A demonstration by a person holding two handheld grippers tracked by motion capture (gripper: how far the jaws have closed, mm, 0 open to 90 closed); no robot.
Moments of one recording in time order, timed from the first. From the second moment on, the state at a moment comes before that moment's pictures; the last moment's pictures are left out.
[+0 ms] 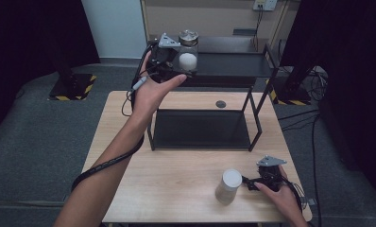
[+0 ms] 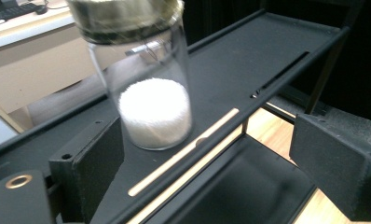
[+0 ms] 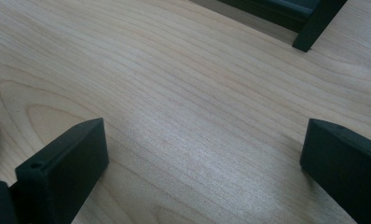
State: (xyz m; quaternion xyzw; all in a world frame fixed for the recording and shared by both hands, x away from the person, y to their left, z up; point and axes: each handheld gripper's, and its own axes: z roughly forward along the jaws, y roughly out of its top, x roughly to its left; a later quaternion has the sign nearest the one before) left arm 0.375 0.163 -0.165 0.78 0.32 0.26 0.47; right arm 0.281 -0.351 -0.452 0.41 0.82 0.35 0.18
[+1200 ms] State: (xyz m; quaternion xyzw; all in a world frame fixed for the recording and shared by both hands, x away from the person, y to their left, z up) left arm 0.378 0.156 -0.278 0.85 0.19 0.19 0.45; right arm 0.280 -0.351 -0.452 0.42 0.82 0.35 0.18
